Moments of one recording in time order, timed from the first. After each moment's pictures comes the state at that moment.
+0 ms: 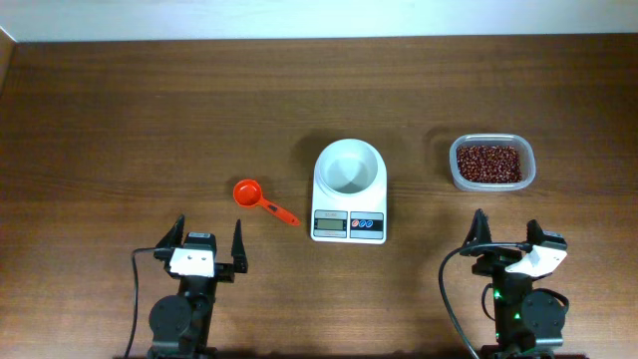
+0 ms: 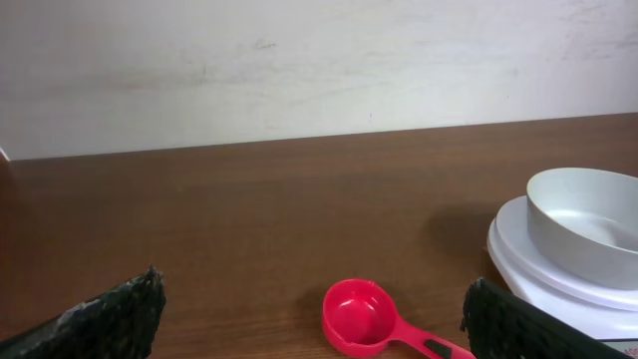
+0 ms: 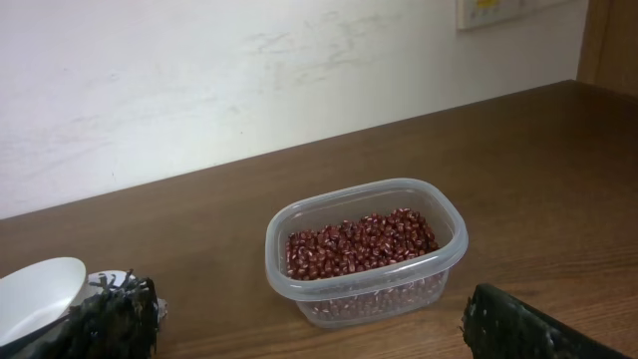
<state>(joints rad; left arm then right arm) -0.06 0.01 0.01 -0.08 -0.01 0.07 0.01 0.01 0.03 -0.10 0.12 0.24</state>
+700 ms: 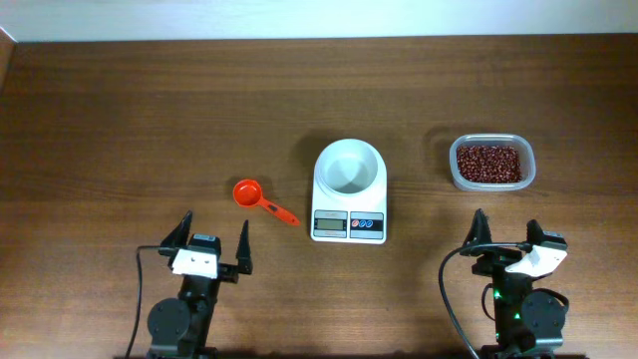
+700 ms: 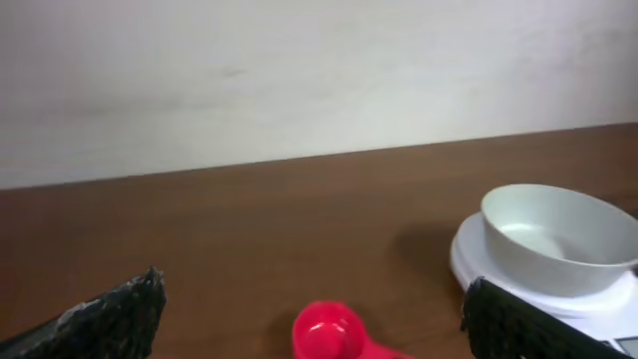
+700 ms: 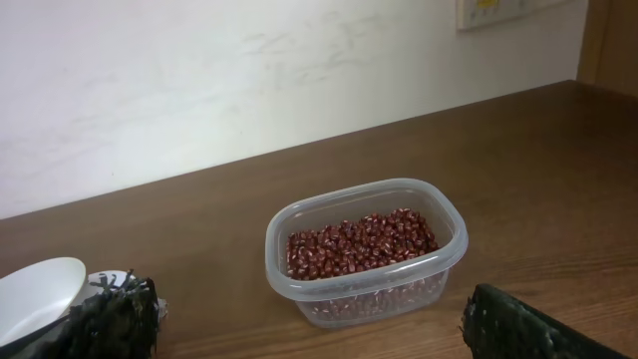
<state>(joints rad) -0.06 0.01 0.01 -0.03 0.08 0.07 0.01 0.01 0.03 -0.10 0.12 0.24</state>
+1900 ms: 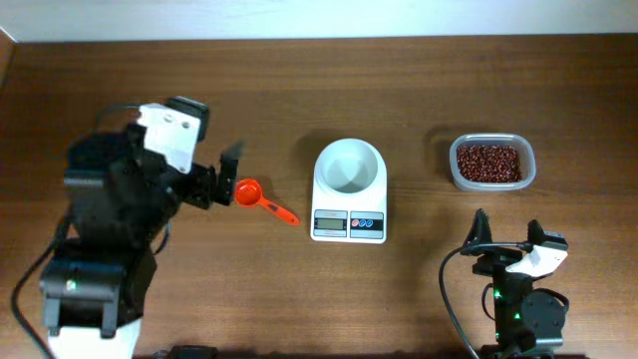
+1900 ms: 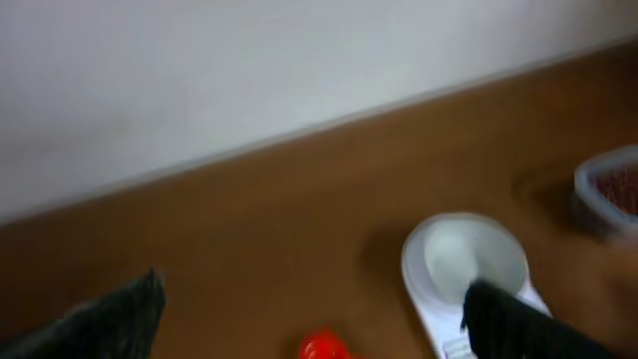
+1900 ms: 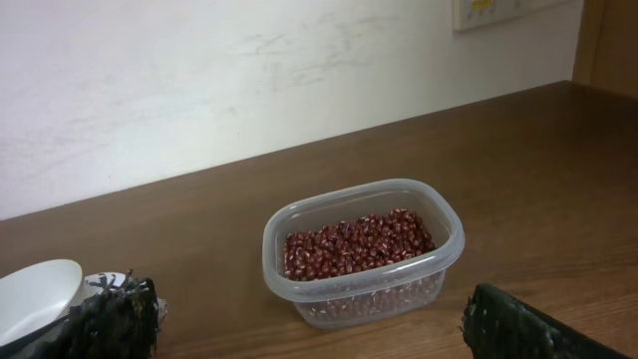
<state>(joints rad) -0.06 0.99 1.31 -0.76 0.20 0.20 0.01 0.01 0.03 -0.10 0.13 0.24</state>
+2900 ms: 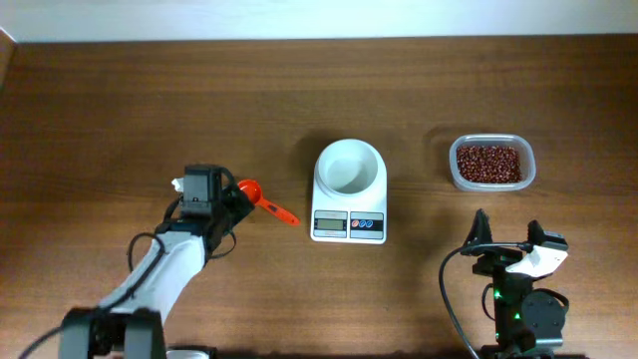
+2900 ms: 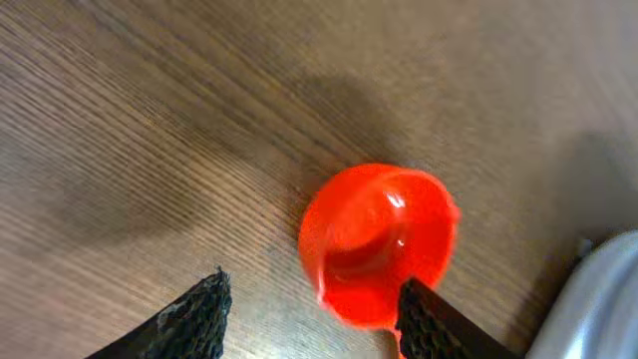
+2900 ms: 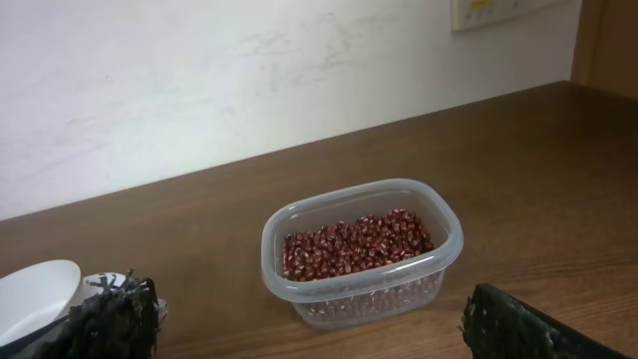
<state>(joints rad) -0.06 1.45 0.63 -0.19 0.04 -0.77 0.01 0.01 0.03 -0.10 0.13 0.24</state>
